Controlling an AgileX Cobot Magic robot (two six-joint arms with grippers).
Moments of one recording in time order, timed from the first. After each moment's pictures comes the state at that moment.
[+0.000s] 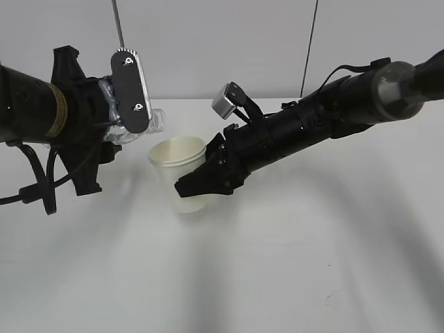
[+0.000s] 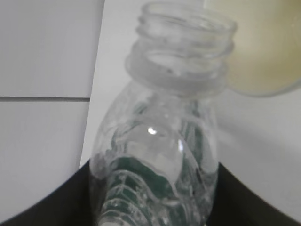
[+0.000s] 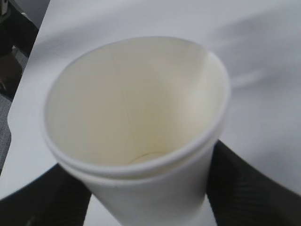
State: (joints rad) left arm -0.58 1.53 -0.92 1.08 0.37 -0.03; right arm 0.30 2.21 -1.46 -1.78 -1.02 1.30
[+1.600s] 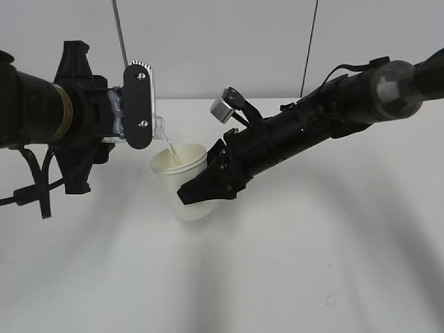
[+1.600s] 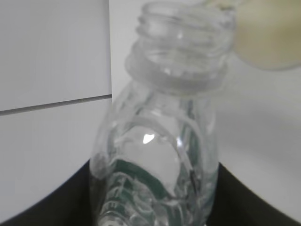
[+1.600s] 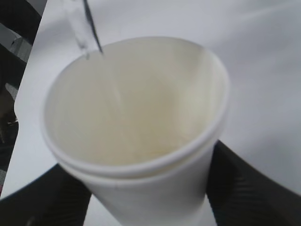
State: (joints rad) left arm -0.63 1.53 -0.92 1.25 0.48 -0.03; right arm 0.30 2.21 -1.47 -1.85 -1.03 1.37
